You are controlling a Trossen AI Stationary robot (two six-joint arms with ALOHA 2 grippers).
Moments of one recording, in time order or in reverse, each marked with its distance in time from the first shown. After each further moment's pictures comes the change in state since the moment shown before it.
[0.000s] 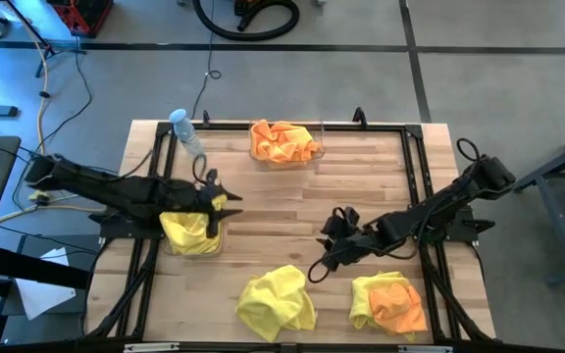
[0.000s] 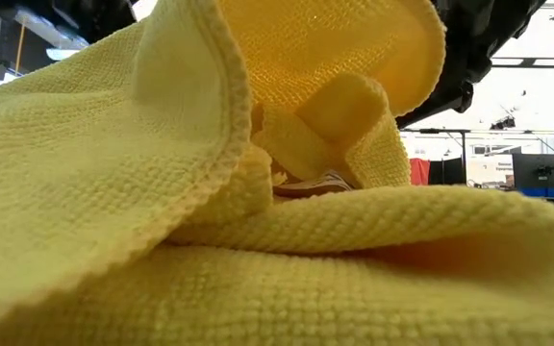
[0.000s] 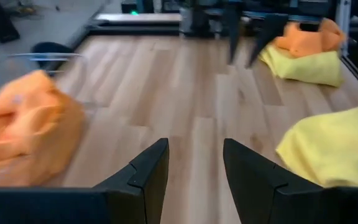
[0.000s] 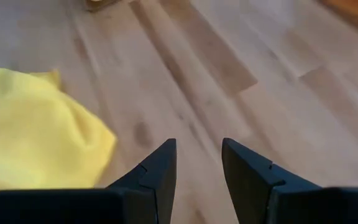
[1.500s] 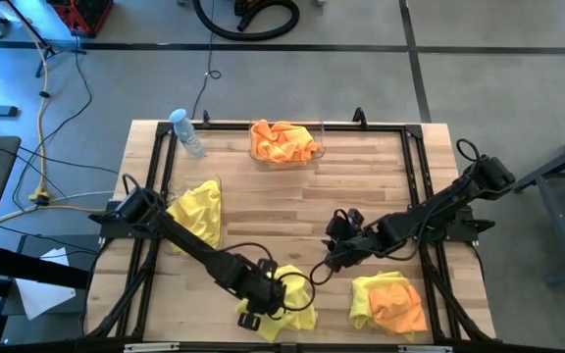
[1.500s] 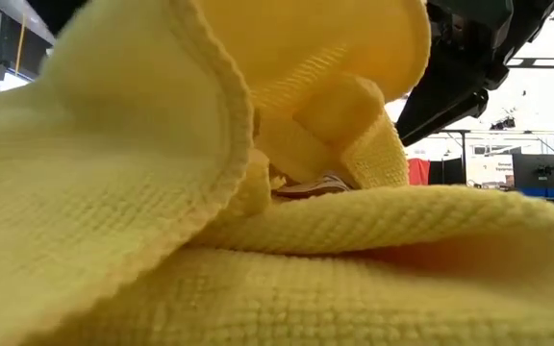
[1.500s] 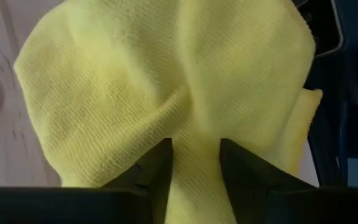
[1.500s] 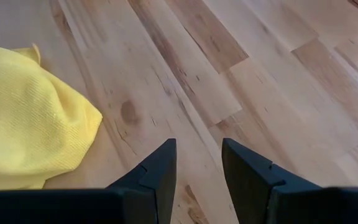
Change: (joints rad) left arm -0.373 1.125 0.987 -0.594 0.250 -0.218; right arm 0.015 0.000 -0.003 -0.078 -0.027 0.063
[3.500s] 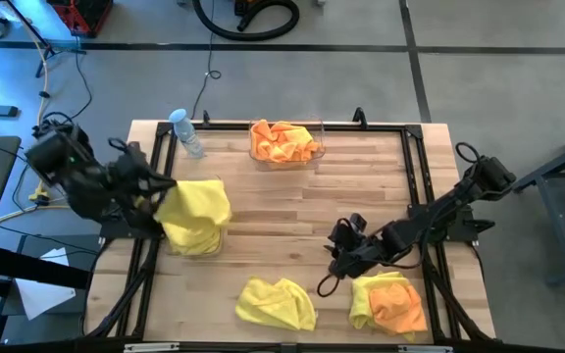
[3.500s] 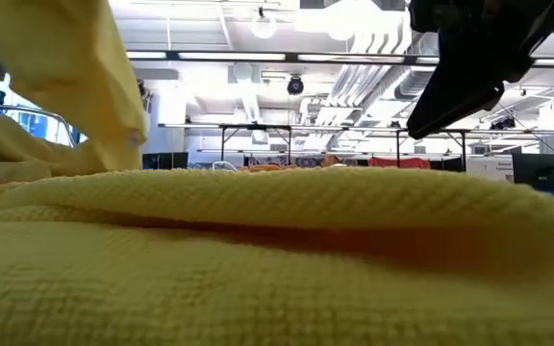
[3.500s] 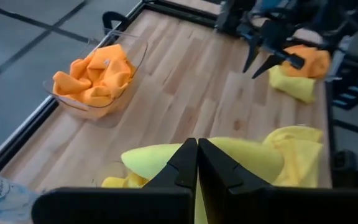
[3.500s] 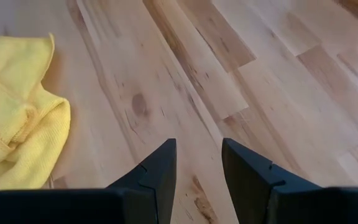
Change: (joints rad) left arm -0.244 -1.047 0.041 -0.896 -0.787 -0.640; right arm 0.081 0.001 -0.001 -0.010 0.073 0.010
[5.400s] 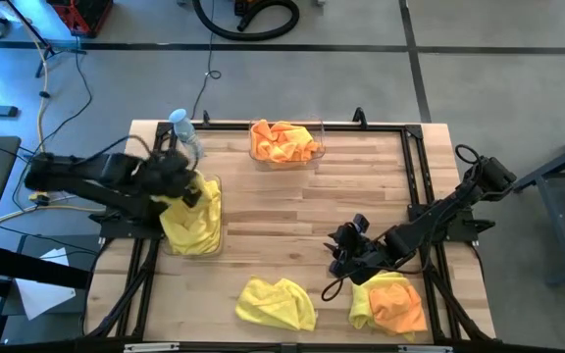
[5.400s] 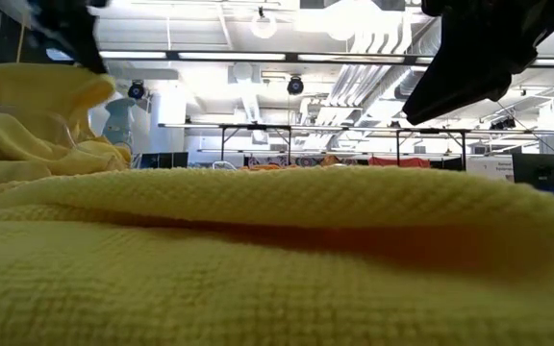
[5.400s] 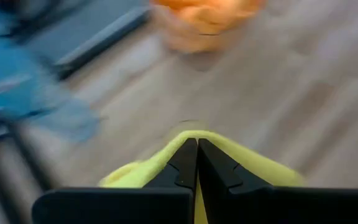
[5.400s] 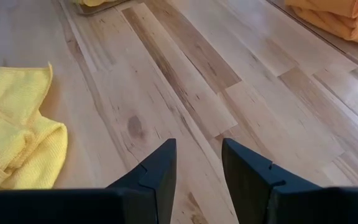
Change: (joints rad) left arm 0.664 -0.106 -0.595 0.371 0.200 0.148; right arm 0.048 0.000 0.000 0.010 0.139 0.053
